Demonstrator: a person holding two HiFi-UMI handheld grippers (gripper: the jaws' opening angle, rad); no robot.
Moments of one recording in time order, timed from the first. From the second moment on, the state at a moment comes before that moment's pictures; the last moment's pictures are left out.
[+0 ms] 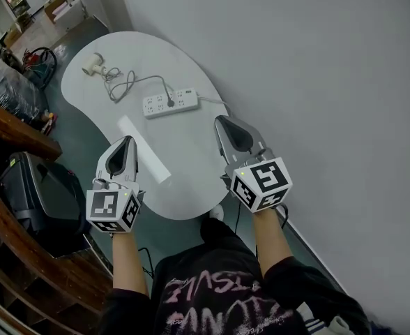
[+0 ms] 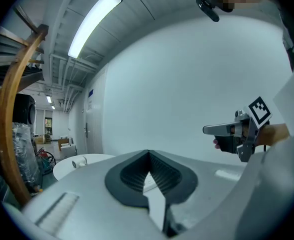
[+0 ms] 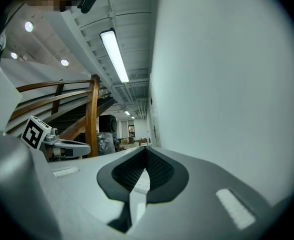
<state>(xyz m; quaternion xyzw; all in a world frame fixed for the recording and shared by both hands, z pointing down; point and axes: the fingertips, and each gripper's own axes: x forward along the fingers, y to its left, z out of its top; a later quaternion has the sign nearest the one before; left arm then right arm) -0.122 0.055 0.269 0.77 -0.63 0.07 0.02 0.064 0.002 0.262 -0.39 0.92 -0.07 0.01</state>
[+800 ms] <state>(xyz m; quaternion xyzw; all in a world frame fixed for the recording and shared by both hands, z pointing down) -0.088 -0.034 0.262 0.76 -0.64 0.12 0.03 0.061 -0.093 0.261 -0.33 0.94 -0.07 0.00</state>
